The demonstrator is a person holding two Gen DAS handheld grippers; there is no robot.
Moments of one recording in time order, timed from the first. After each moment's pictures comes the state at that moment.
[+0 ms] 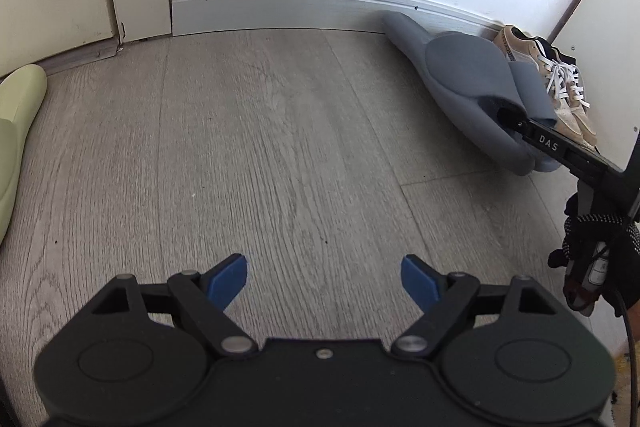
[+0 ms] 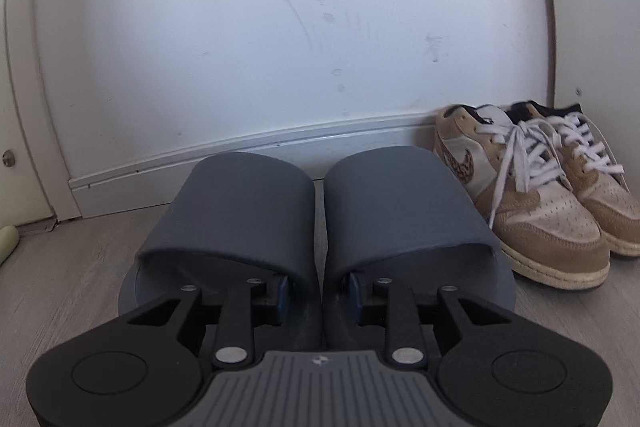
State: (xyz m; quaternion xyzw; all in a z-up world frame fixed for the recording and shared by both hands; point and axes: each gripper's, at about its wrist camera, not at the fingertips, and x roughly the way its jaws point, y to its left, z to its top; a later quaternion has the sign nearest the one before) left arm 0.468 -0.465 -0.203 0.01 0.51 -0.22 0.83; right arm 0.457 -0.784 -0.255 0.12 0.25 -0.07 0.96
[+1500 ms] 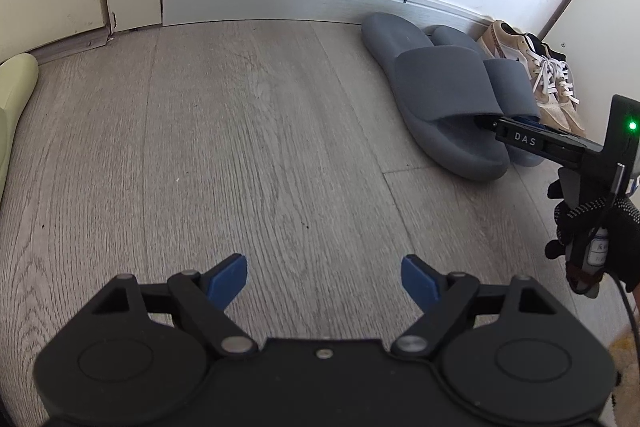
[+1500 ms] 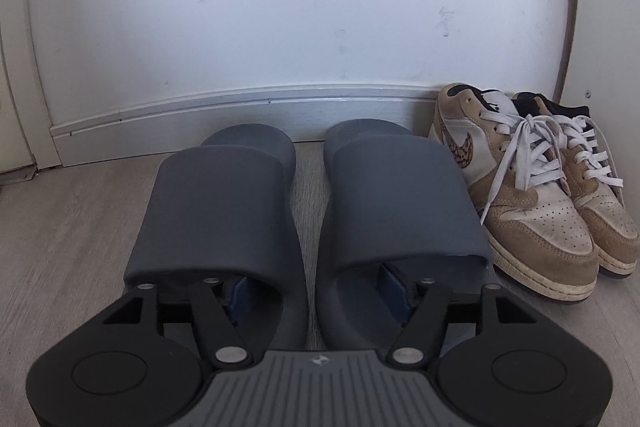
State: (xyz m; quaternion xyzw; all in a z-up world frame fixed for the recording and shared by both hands) left arm 0.459 -0.468 -0.201 0.00 0.51 -0.23 0.83; right arm 0.478 -0.777 -0.253 0.03 0.33 -0.05 0.94
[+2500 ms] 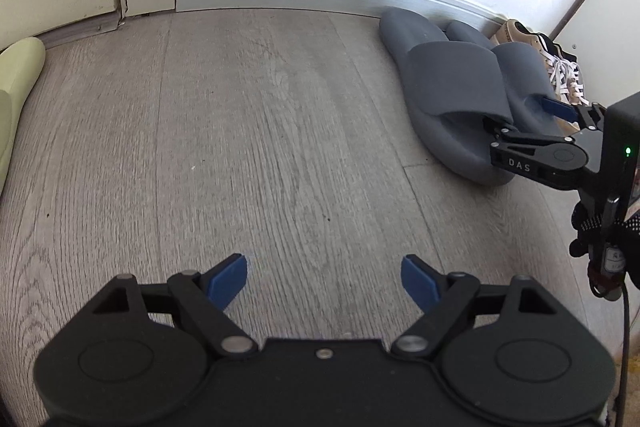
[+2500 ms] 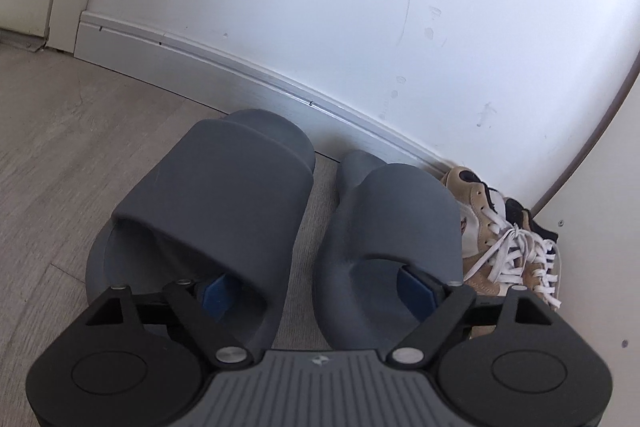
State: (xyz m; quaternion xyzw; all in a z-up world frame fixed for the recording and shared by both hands) left arm 0.467 -0.457 -0.210 -0.01 0.52 -0.22 0.82; right arm 0.480 -0.709 -0.255 -0.19 0.32 -0.11 0.92
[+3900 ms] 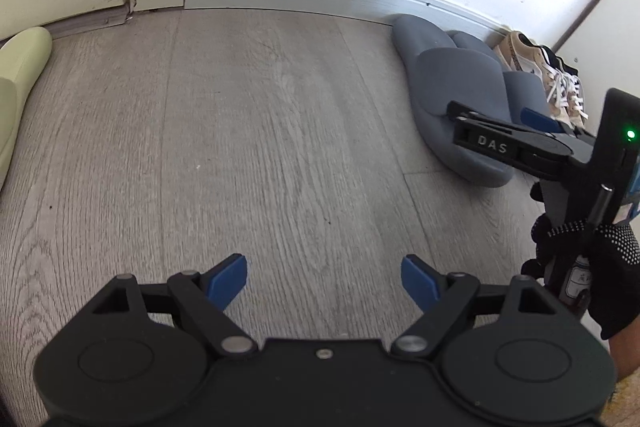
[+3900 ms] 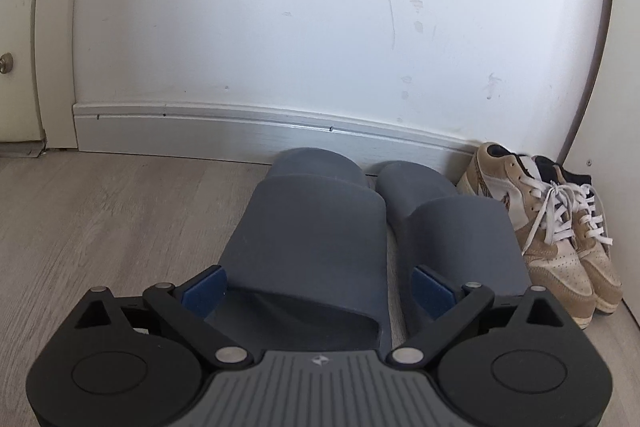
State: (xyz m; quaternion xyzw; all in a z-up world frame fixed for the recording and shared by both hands) left arm 0.470 -0.451 -0.204 -0.03 0.53 -0.21 0.82; right arm 0.495 -0.683 -0.241 -0.05 0.30 -0.11 0.95
